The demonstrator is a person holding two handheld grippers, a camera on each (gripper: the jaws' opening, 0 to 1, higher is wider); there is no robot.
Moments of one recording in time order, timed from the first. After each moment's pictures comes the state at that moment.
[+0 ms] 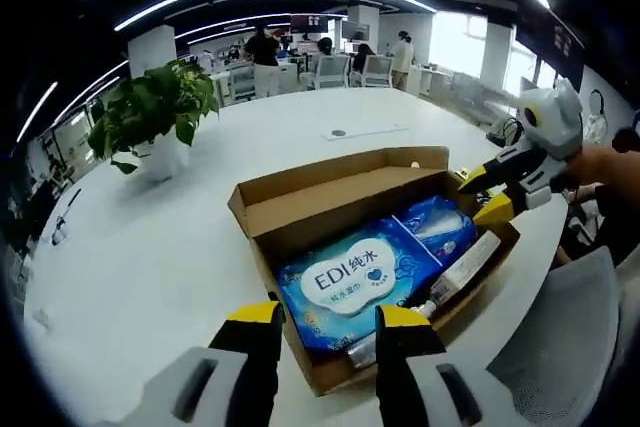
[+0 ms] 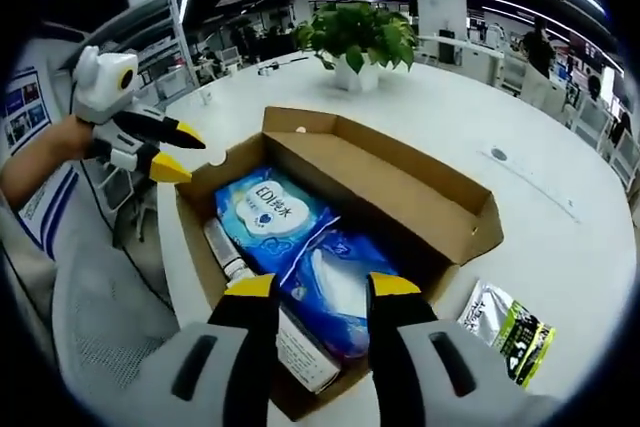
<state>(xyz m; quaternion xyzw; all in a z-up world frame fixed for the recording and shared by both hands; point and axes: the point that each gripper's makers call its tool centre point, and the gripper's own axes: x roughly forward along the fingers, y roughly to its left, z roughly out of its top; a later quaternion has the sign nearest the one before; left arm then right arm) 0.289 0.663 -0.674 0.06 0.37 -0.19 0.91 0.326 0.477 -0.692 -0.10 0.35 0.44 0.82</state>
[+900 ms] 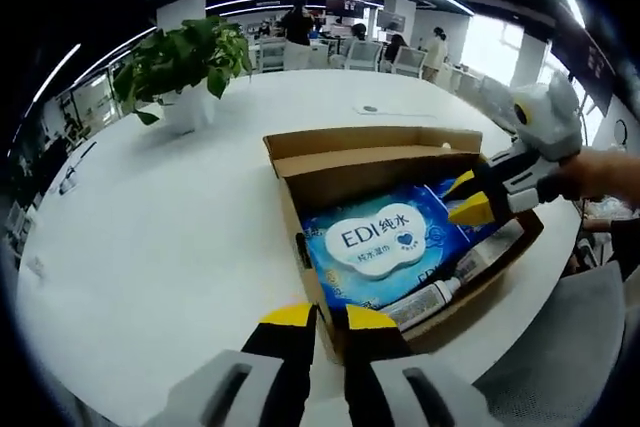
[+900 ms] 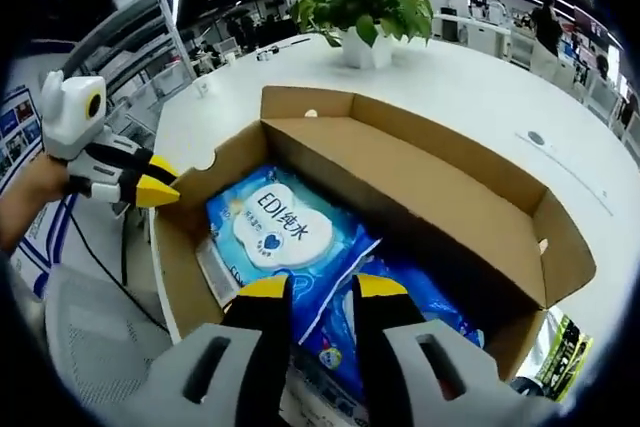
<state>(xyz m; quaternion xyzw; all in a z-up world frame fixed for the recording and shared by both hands) 0.275 0.689 -0.710 0.02 0.41 -0.14 0.90 0.340 0.539 -0.735 -0.09 0.40 0.44 0.80</state>
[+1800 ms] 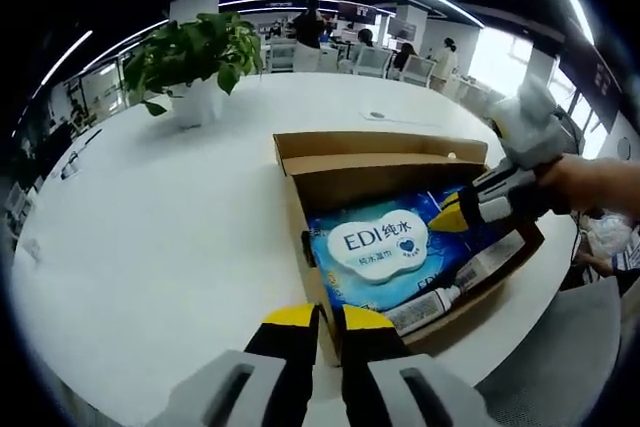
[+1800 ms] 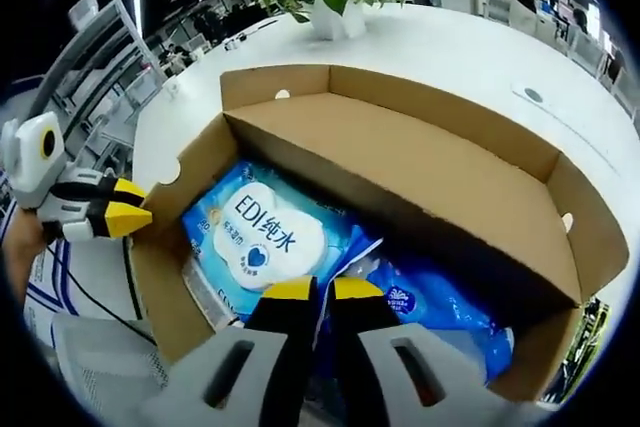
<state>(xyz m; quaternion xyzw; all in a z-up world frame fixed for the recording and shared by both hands) 0.276 0.688 -0.711 -0.01 0.40 -0.13 0.91 0.349 0.547 -0.753 -0.06 0.46 0.39 0.80</state>
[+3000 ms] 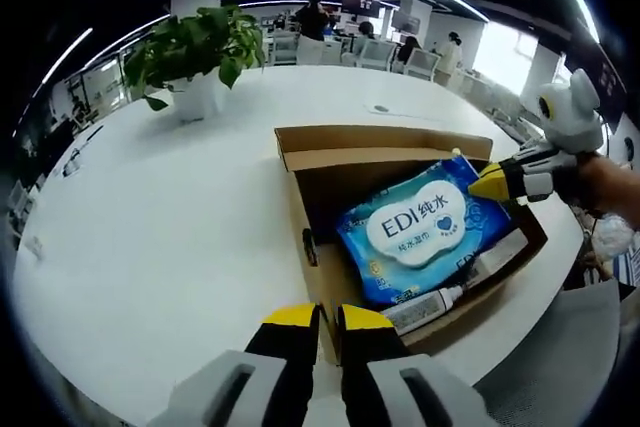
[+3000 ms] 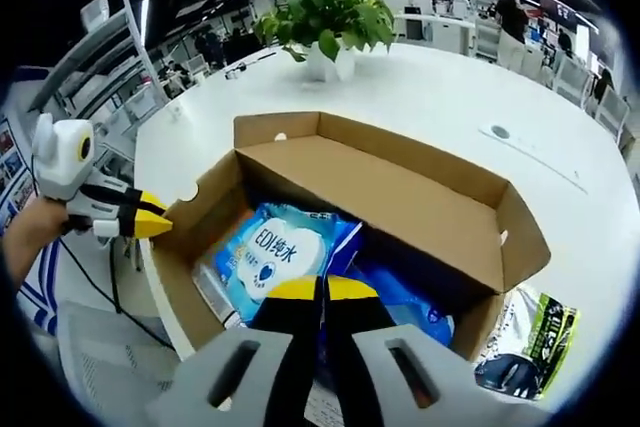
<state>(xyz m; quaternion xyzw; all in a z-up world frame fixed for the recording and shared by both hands) 0.276 0.689 -0.712 -0.01 0.42 -0.12 0.90 0.349 0.513 -0.701 -0.06 0.39 0.38 0.84</state>
